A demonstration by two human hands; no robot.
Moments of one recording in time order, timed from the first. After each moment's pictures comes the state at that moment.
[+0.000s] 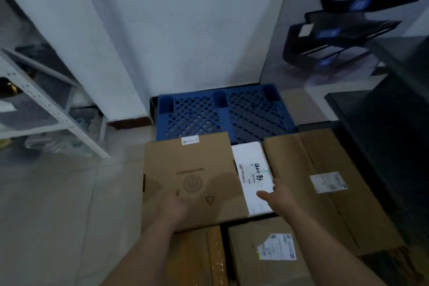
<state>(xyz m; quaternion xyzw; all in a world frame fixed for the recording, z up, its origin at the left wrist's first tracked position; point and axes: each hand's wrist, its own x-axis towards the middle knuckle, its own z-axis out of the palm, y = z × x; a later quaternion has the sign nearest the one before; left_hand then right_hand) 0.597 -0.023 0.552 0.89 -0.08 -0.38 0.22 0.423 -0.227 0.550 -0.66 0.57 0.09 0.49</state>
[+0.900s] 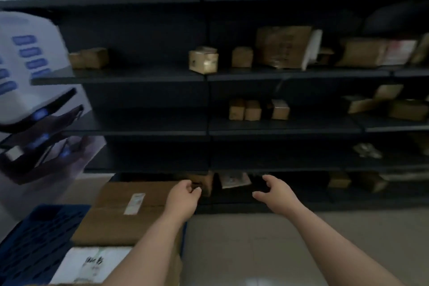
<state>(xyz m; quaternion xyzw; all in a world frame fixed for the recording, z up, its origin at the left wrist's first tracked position) 0.237 0.008 0.819 0.54 -0.71 -0.42 0.17 0.029 0.135 0.821 -0.35 0.84 -0.30 0.30</state>
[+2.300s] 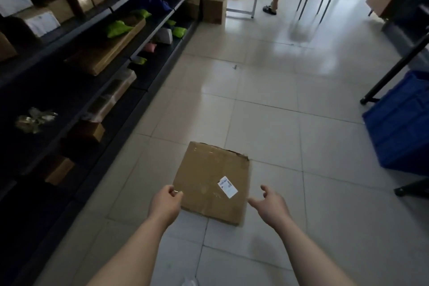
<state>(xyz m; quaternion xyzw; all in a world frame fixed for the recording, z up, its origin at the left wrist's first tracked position) -0.483 0.566 0.576 0.13 -0.88 -0.39 -0.25 -0.395 0.808 0.596 0.38 0.82 -0.40 0.16</state>
